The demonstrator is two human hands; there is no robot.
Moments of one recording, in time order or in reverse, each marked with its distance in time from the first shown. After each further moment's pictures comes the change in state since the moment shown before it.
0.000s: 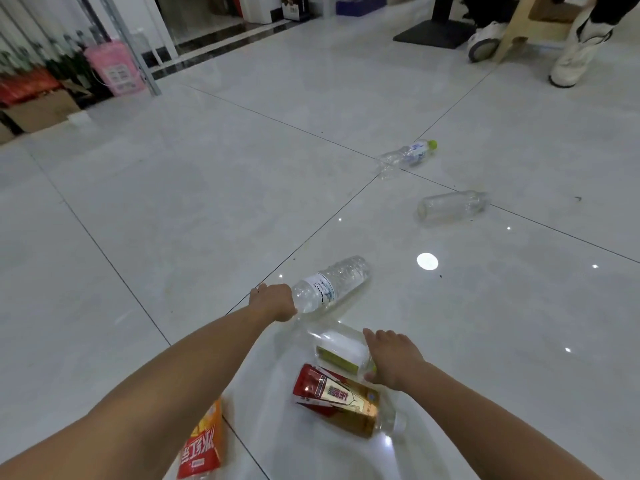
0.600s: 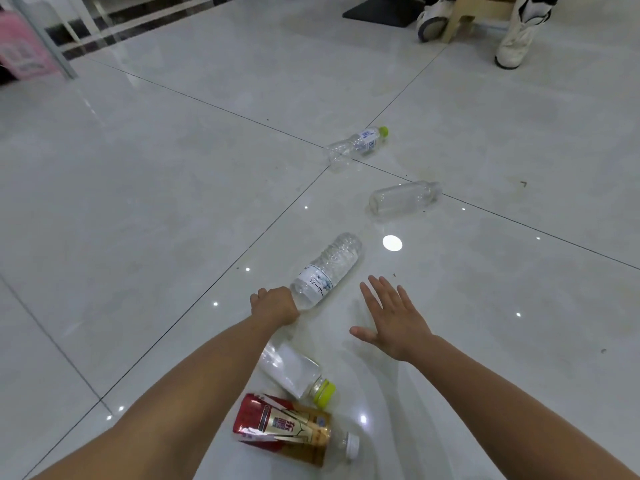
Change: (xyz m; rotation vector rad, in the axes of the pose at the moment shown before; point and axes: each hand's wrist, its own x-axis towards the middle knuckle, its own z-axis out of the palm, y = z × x) left_hand 0.054 0.102 0.026 -0.016 0.000 0.046; right_hand 0.015 0.104 -0.027 0.063 0.131 0.115
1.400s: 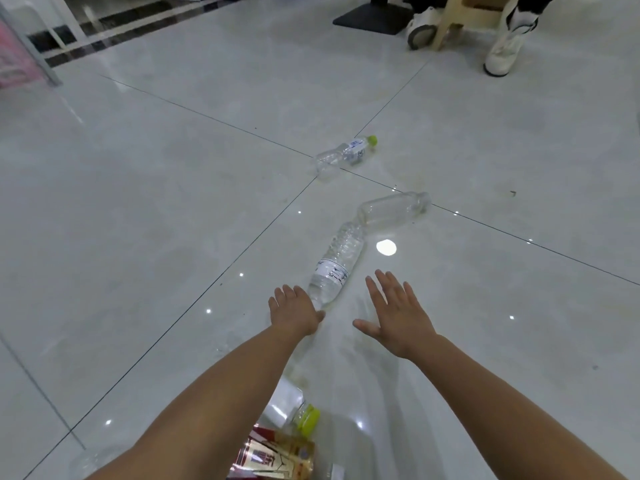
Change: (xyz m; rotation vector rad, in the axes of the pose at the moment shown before) left_hand 0.011 0.062 0.001 0.001 -0.026 0.081; right_hand 0.017 0.034 -0.020 0.002 0.072 0.095
